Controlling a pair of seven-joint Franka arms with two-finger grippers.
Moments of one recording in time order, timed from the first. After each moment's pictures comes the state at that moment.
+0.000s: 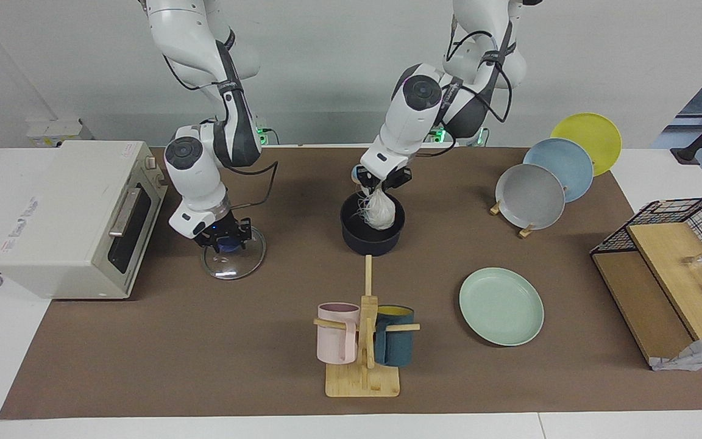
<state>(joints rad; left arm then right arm) -0.53 0.13 -0.17 -1.94 -0.22 2.04 -0.57 0.16 0.14 -0.03 -2.19 0.02 2.34 -0.03</state>
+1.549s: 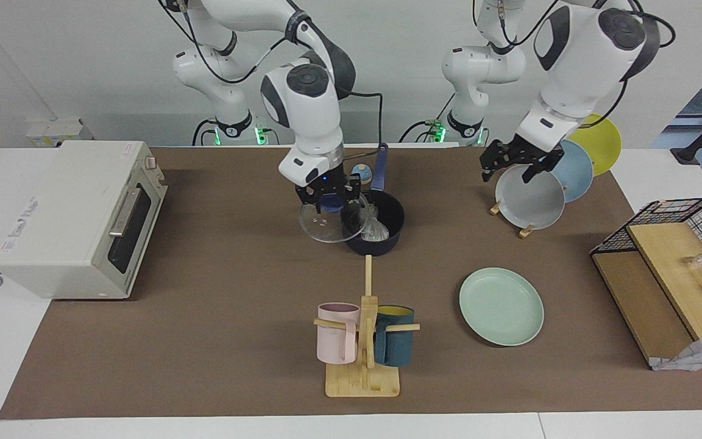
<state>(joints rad) -0.06 -0.04 -0.12 -1.73 -0.08 1.67 -0.12 0.44 0.21 0.18 -1.73 0.01 2.01 0.60</state>
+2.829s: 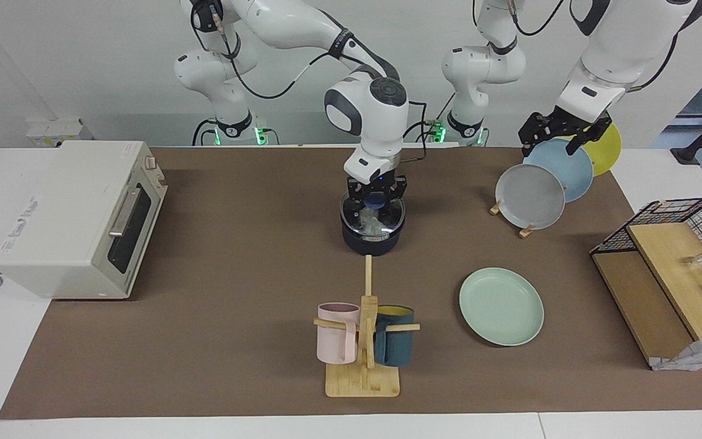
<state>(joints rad) -0.10 -0.04 -0.05 -1.58 0.00 1.44 -0.10 0.60 0.36 0.18 -1.66 -0.09 2.01 0.79</state>
